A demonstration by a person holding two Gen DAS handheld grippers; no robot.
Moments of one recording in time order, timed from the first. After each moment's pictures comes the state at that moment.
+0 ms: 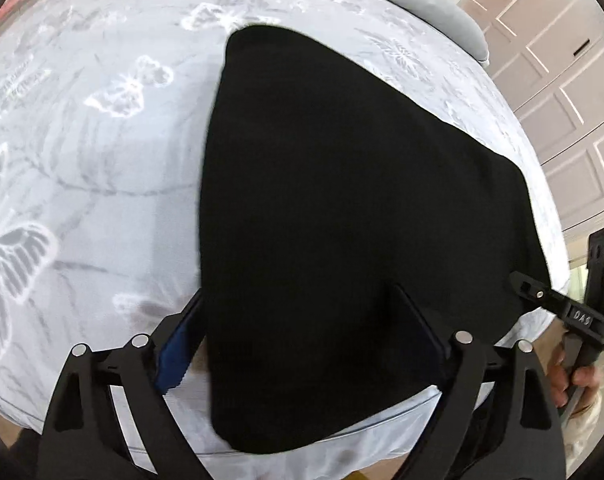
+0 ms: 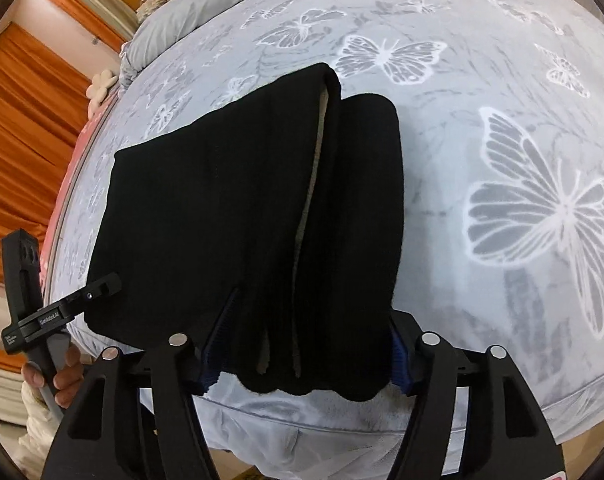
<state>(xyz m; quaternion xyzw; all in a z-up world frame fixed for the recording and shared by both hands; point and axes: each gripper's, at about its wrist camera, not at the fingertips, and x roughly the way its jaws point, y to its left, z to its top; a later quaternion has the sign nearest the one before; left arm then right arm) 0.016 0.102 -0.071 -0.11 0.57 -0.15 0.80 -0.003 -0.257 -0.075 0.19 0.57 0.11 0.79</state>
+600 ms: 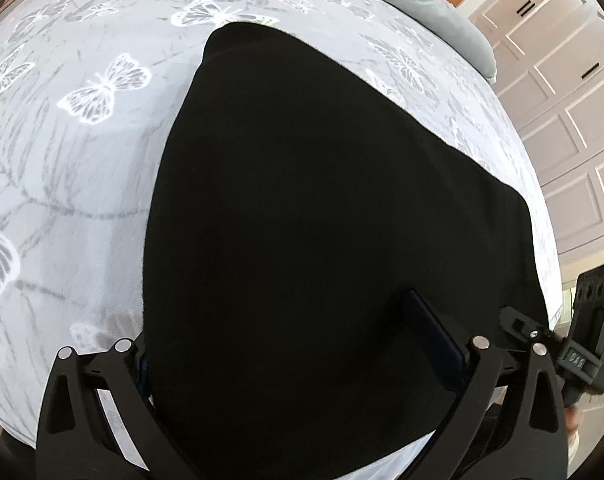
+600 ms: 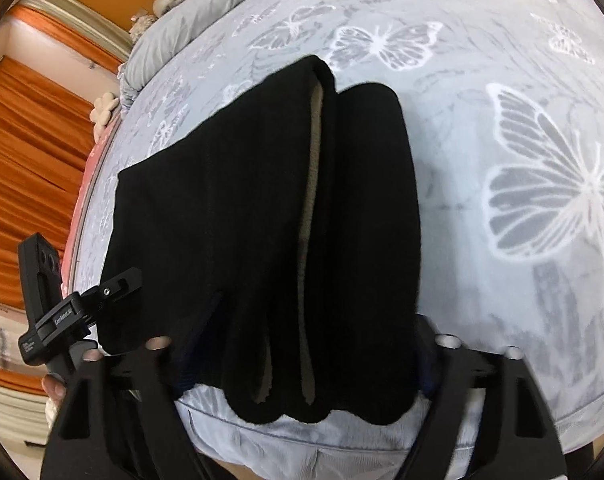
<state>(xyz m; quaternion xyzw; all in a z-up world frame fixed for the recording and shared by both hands) 0.035 0.077 -0.081 -0.14 0.56 -0.13 0.81 0.005 -0.254 -0.085 0.24 0.56 0.12 0.78</state>
